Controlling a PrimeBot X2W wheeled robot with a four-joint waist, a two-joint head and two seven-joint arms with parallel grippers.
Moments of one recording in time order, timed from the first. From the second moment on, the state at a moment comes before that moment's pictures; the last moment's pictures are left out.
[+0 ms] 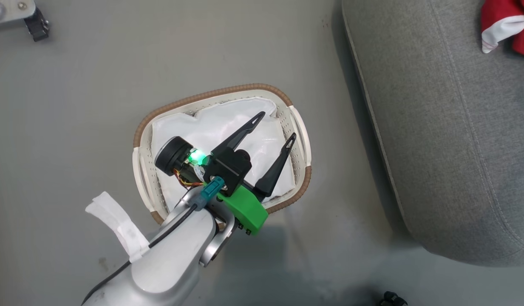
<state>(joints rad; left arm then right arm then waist) -0.63 0.19 -0.83 0.32 -0.38 -0.02 -0.19 -0.97 -0.48 -0.28 0.87 -0.04 0.13 -0.20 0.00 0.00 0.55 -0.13</state>
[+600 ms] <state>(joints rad) -0.61 0.23 -0.82 0.28 -0.42 0.00 -0.18 -0.84 -0.35 -0.29 0.80 -0.04 0.13 -0.26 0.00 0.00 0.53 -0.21</state>
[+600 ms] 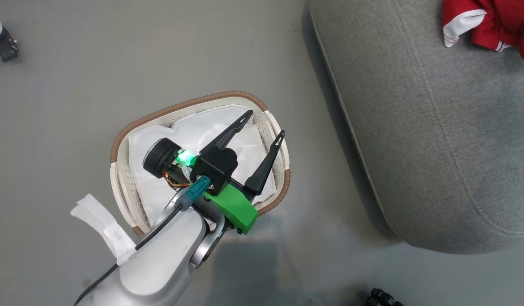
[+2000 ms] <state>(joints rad) -0.17 0.14 -0.27 0.25 -0.41 0.07 -0.26 -0.41 -0.08 -0.04 0.39 0.08 0.13 -0.26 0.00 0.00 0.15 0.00</state>
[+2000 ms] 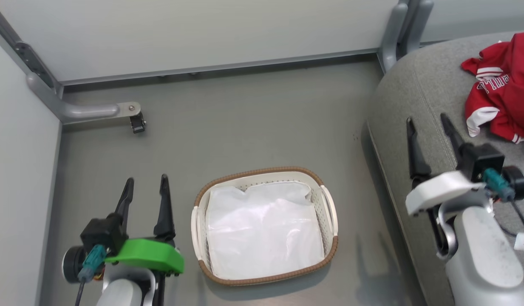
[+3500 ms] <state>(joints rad) 0.07 0.06 -0.07 0.23 -0.30 -0.03 -0.26 -0.13 -0.05 0.07 0.31 0.17 0.13 -0.26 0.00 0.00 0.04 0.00</state>
